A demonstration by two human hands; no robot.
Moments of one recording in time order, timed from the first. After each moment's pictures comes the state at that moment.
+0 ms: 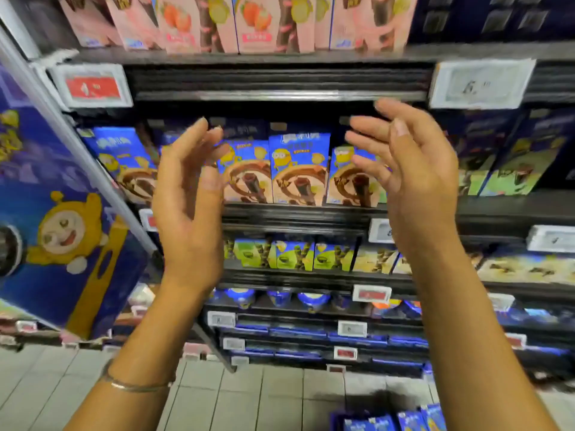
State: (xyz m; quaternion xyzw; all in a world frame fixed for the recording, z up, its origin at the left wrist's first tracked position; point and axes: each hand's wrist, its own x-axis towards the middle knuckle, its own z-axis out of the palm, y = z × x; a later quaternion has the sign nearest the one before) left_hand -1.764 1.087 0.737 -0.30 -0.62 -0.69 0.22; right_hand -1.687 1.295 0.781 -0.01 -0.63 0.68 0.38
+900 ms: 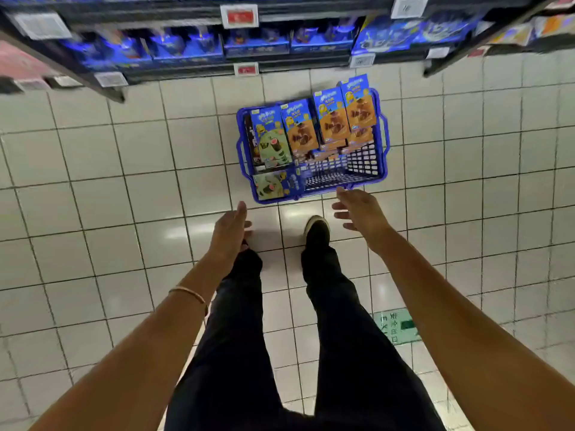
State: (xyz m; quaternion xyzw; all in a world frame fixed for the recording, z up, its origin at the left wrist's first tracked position) left_hand -1.348 1.087 0.190 0.24 -0.71 -0.42 -0.50; right_hand -1.235 1.315 0.219 -0.60 -0.54 0.57 -0.18
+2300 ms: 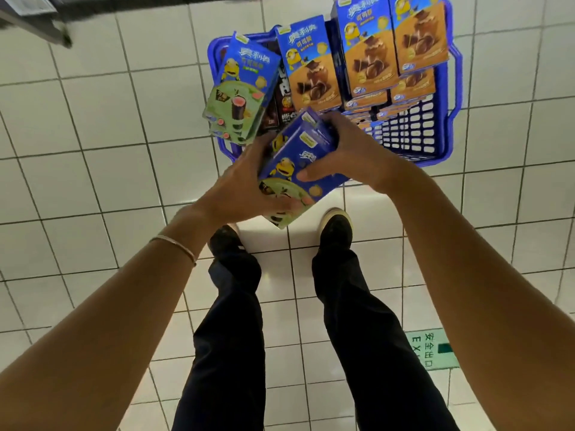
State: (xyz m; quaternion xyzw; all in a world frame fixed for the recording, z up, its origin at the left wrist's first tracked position) left_hand -1.374 1.157 -0.023 -0.23 -0.75 -0.36 -0.50; right_hand -1.285 1.378 0.004 -0.31 -0.64 0.65 -0.27
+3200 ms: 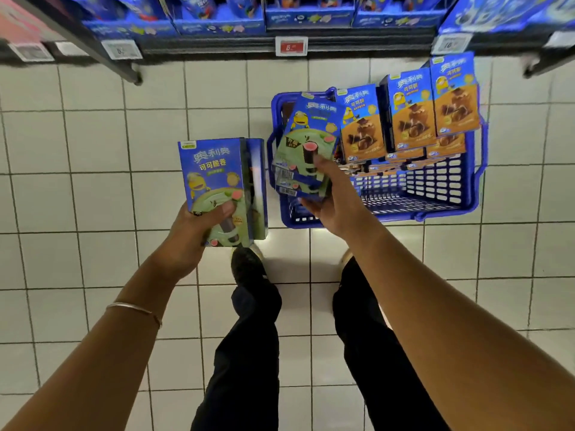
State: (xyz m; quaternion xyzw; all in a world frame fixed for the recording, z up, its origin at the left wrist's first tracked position) left_hand -1.423 1.021 0.025 0.09 -0.65 -0.60 -0.45; right_hand -1.344 1.266 -0.014 -0.50 -0.28 0.82 -0.08
